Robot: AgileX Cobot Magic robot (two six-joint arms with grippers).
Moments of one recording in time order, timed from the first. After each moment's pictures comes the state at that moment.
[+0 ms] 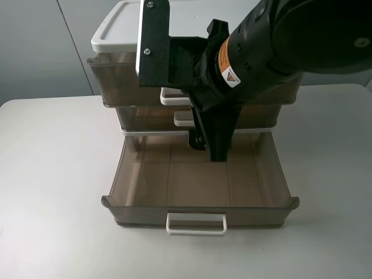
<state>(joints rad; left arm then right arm) -0.02 0.00 -0.51 0.09 1.09 -0.05 1.01 1.47 -1.03 -0.56 0.67 -0.23</state>
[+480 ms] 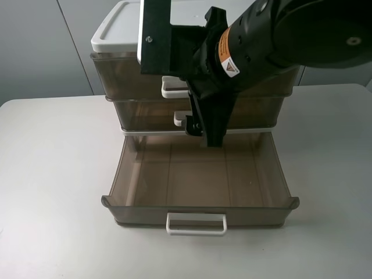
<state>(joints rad) -0.02 0.00 -0.51 0.09 1.09 -0.04 0.97 1.48 -1.03 -0.62 0.57 -0.23</state>
